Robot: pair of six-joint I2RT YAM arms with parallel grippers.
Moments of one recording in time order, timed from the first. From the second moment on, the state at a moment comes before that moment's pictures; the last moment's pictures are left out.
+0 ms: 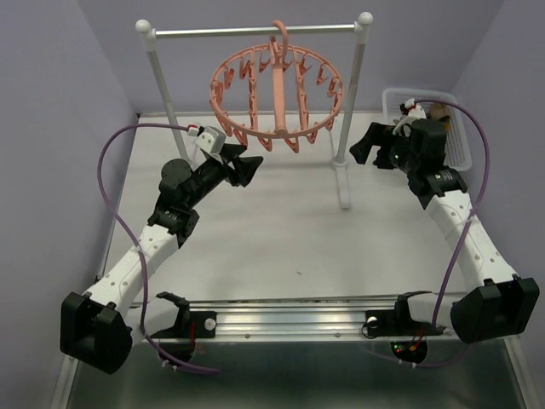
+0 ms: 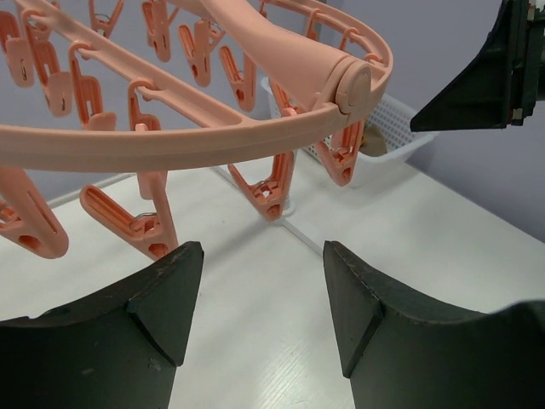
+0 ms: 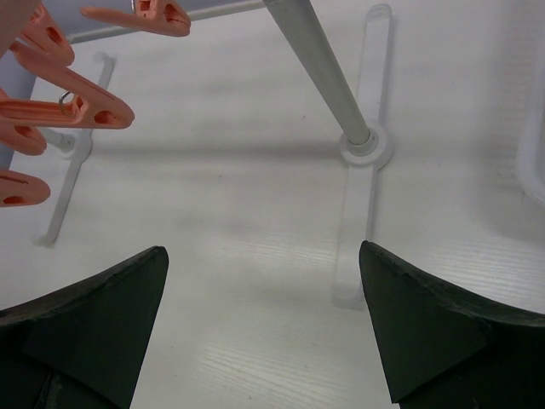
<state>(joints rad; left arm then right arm) -0.39 1.05 0.78 0.41 0.38 -0.19 0.15 1.22 1.18 -0.33 -0.21 0.34</state>
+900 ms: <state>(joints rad) -0.44 1.20 0.85 0.51 0.31 -0.26 0.30 1.41 1.36 -0.27 -0.14 0.33</state>
